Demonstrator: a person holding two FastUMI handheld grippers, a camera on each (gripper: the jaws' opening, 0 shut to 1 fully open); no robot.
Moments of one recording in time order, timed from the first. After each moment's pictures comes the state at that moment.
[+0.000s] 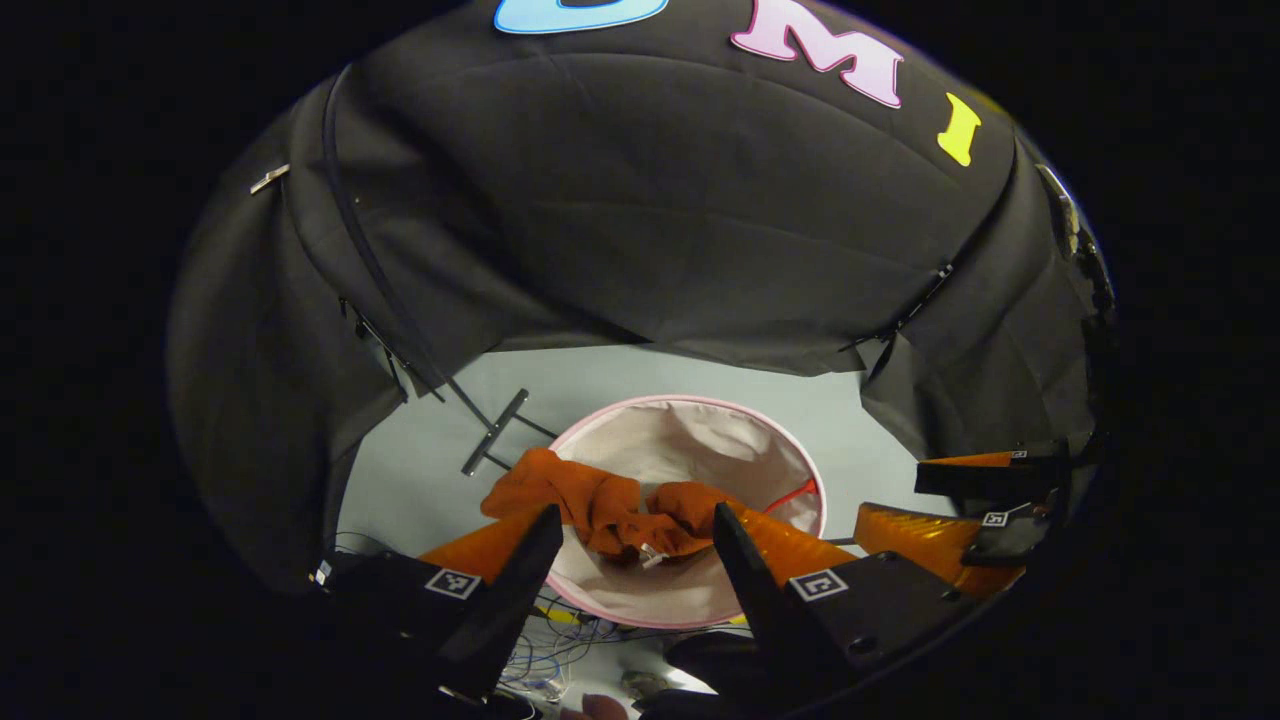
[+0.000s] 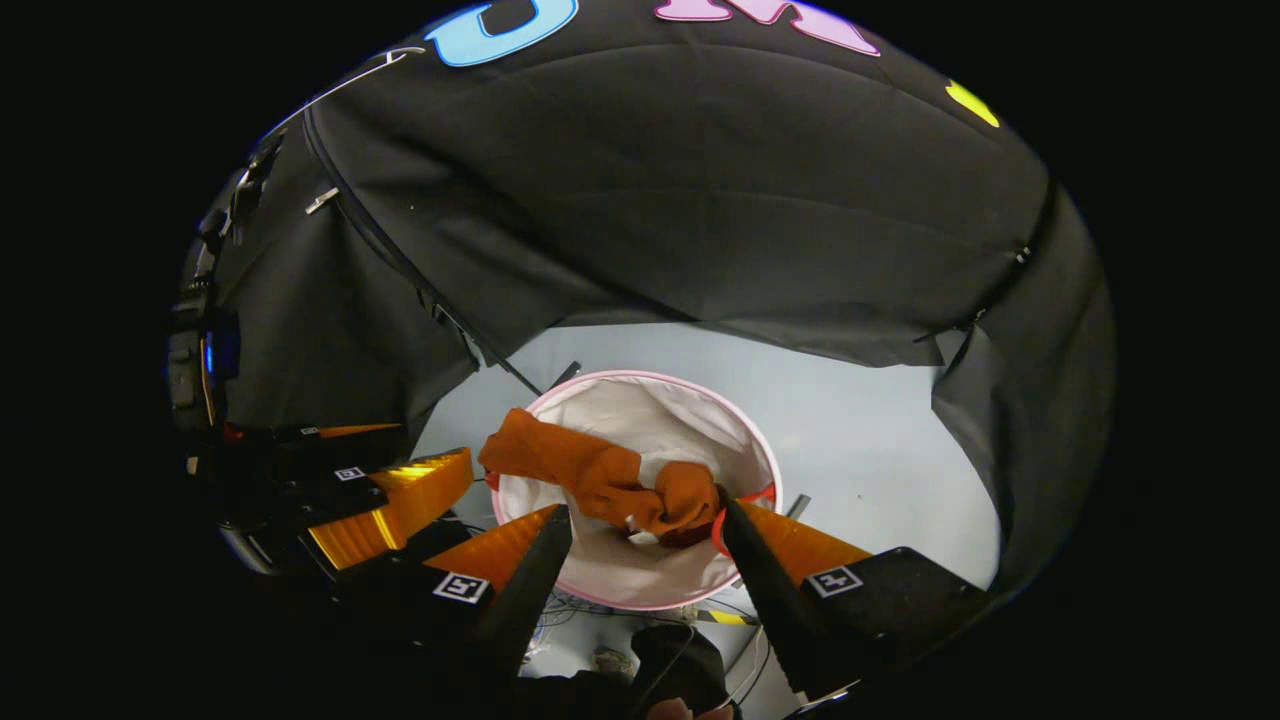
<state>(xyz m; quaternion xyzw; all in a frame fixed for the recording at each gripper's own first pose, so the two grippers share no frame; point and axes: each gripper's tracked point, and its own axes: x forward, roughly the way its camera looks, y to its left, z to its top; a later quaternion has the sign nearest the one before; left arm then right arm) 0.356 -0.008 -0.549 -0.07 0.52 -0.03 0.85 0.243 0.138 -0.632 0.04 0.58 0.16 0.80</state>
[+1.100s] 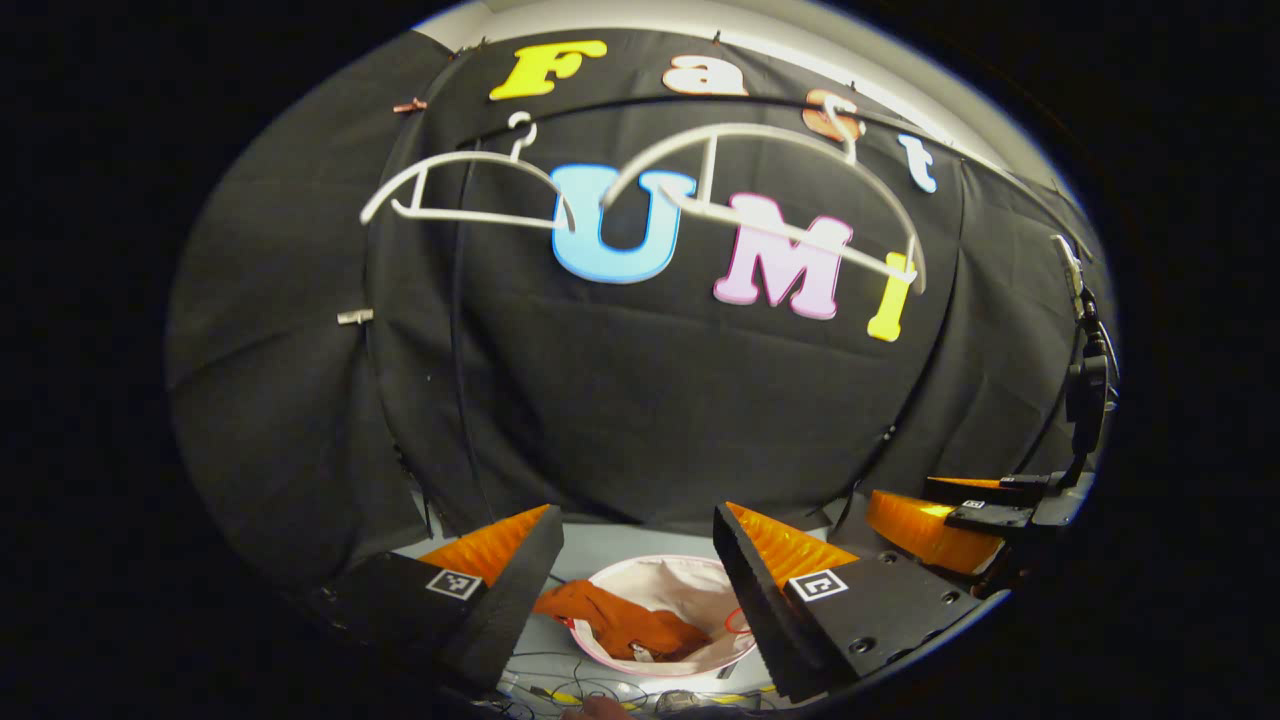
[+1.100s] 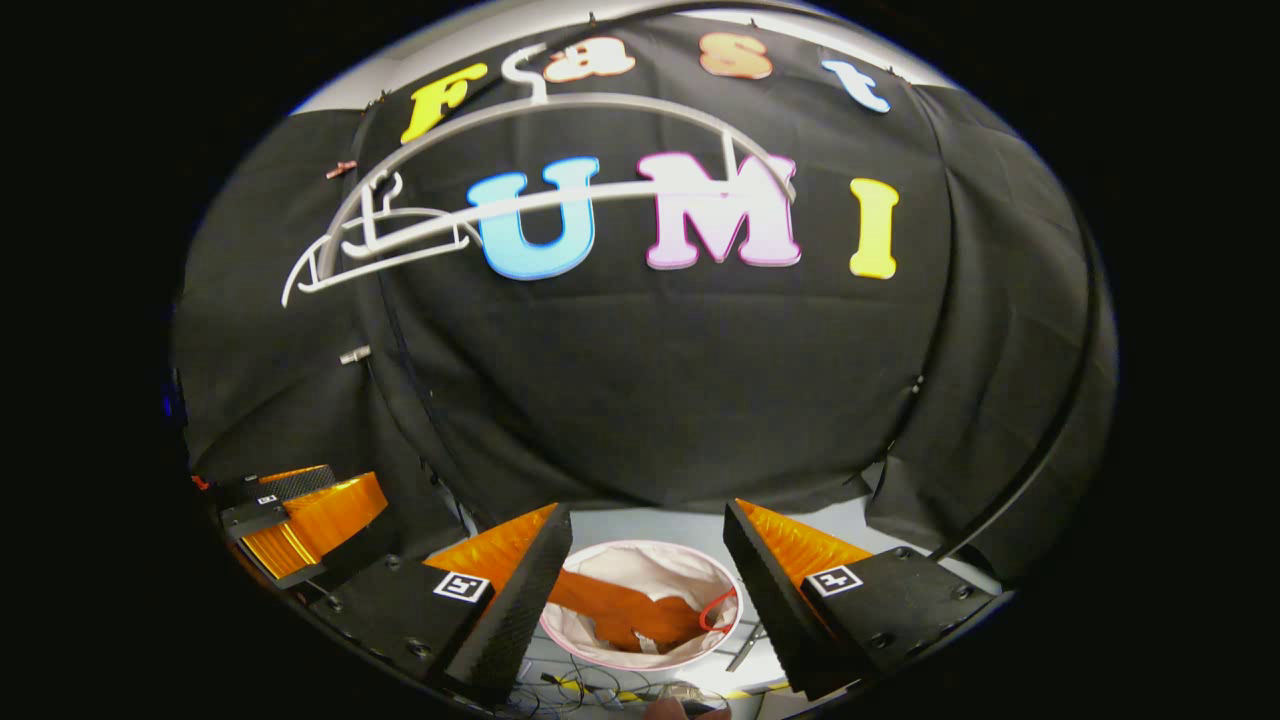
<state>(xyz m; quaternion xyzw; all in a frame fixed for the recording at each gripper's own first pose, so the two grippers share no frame) 0.280 0.063 -0.217 -0.08 0.21 -0.02 0.97 0.240 0.123 -0.309 0.06 0.28 0.07 0.95</state>
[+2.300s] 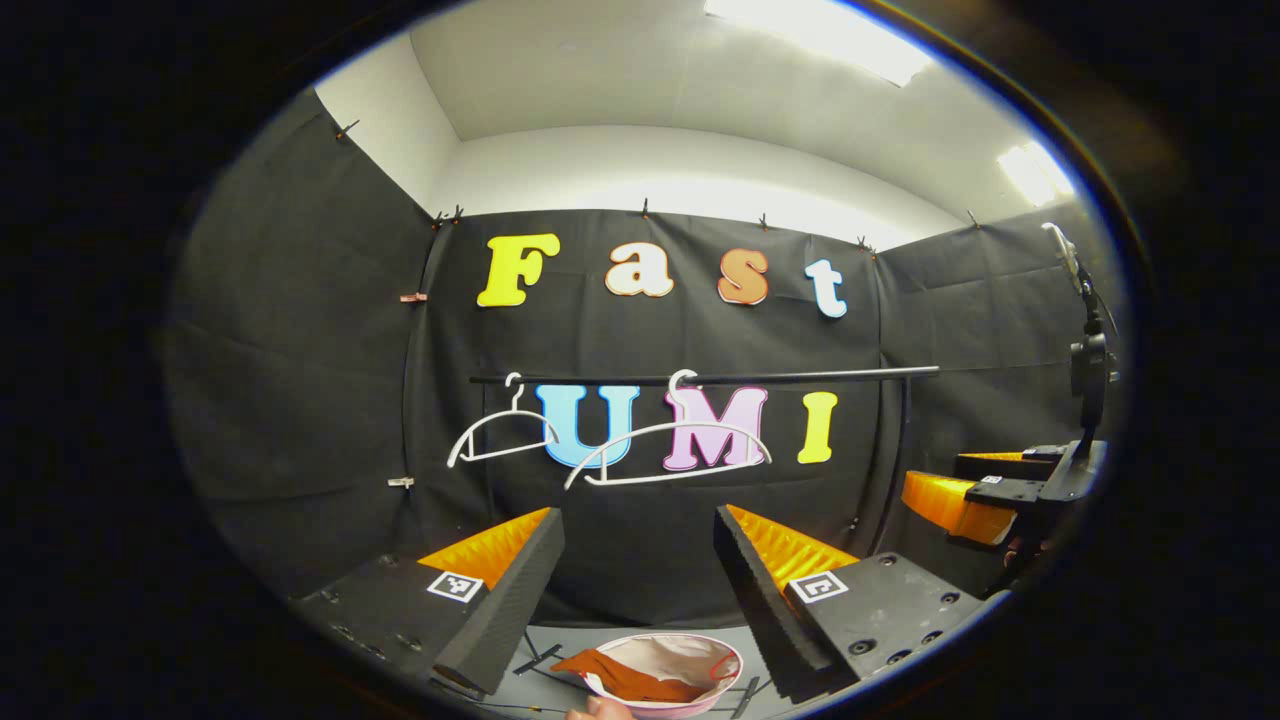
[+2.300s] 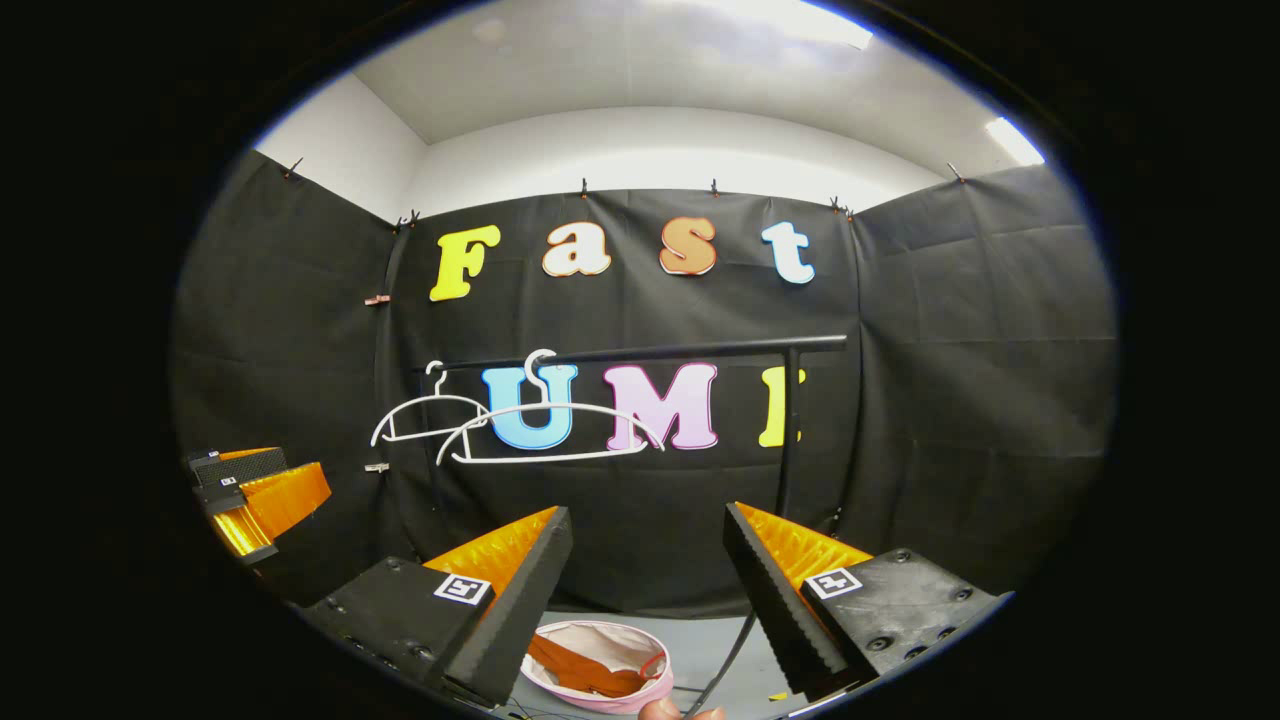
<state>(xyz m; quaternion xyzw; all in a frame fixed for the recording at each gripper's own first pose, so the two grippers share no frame) 0.079 -0.002 0.021 -0.02 0.00 -0.03 1.00 0.080 -0.009 -0.057 0.05 0.06 0.02 1.00</state>
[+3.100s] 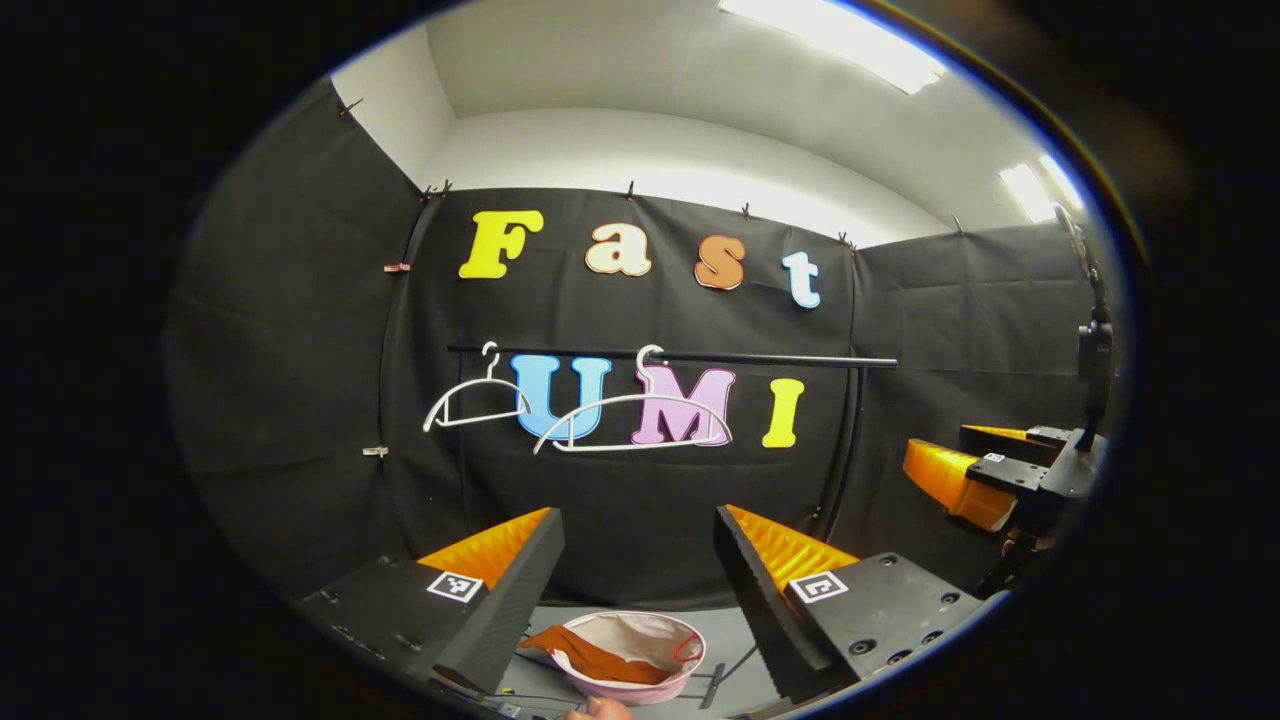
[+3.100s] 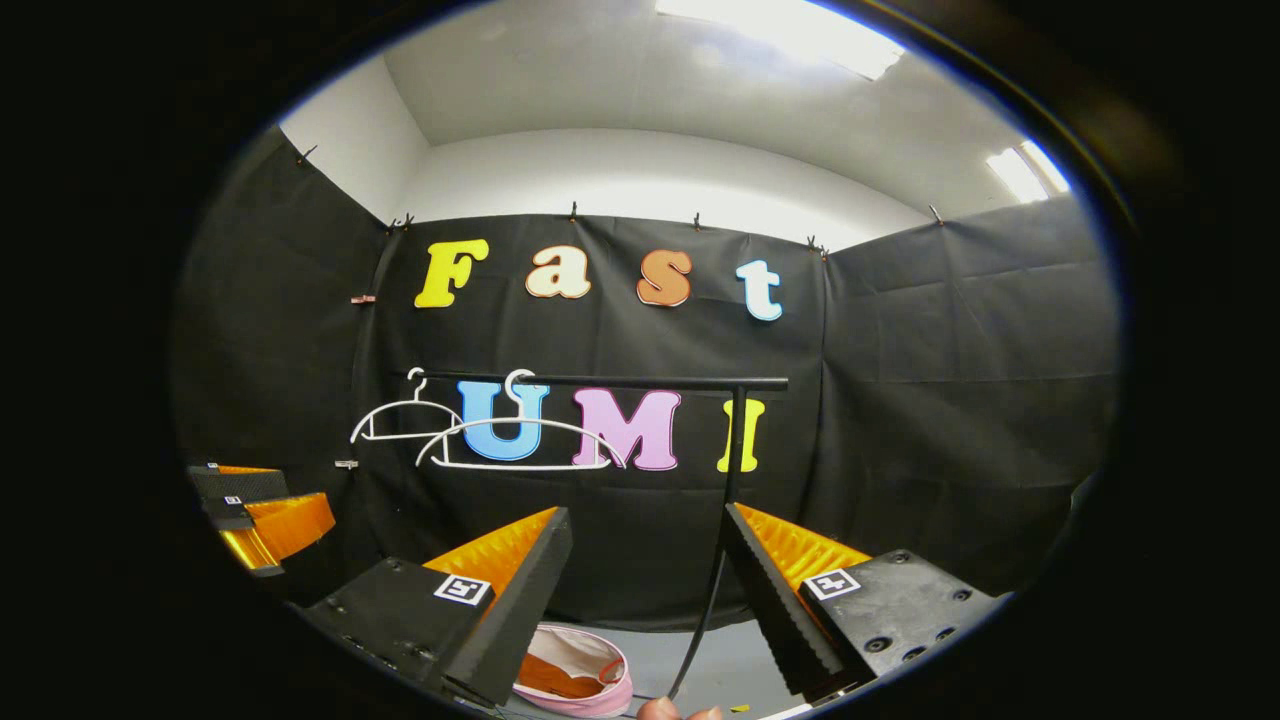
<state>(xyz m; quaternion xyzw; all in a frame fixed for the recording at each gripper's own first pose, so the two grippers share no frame) 0.043 -0.019 -0.005 -0.05 0.04 -0.06 1.00 0.030 -0.019 -0.034 0.01 0.03 -0.02 1.00</state>
